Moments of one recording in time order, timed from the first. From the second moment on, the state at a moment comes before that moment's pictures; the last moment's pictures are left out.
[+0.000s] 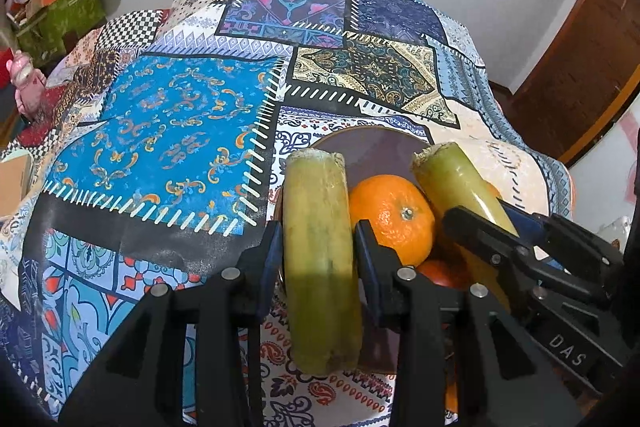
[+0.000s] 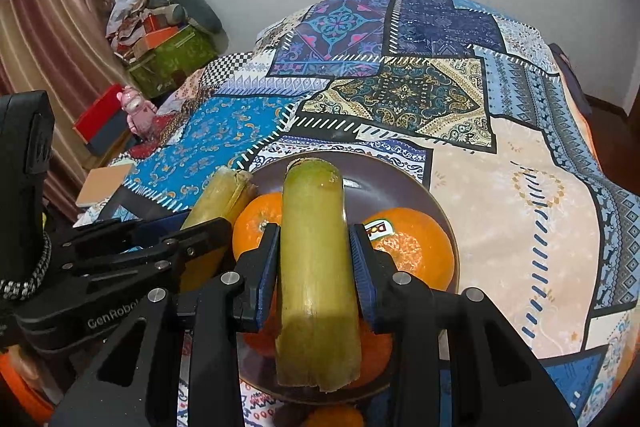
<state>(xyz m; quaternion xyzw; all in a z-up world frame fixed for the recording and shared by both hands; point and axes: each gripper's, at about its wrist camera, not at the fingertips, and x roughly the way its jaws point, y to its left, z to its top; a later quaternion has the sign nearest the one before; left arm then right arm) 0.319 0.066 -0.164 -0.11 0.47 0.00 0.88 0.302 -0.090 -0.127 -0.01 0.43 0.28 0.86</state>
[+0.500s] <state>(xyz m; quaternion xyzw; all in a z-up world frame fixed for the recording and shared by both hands) 0.307 0.060 -0.171 -0.08 0.48 -0.01 0.88 0.298 -0.103 -0.117 0.01 0.41 0.29 0.86</state>
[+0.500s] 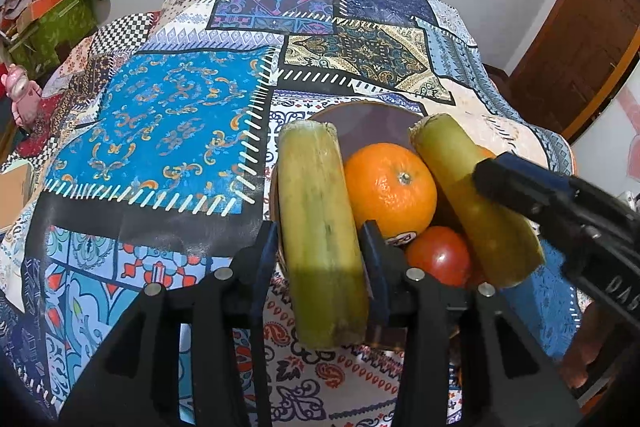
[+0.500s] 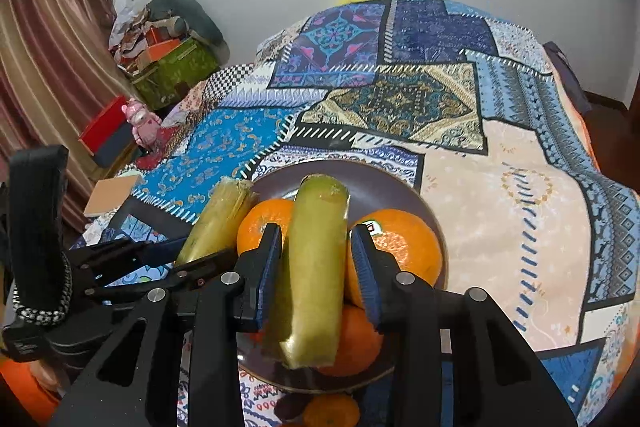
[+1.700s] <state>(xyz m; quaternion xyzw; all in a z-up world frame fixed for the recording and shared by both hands) 0.210 0.009 -0.156 -0.04 0.47 -0.07 0.88 0.209 -0.160 -0.143 0.01 0.43 0.29 0.85</state>
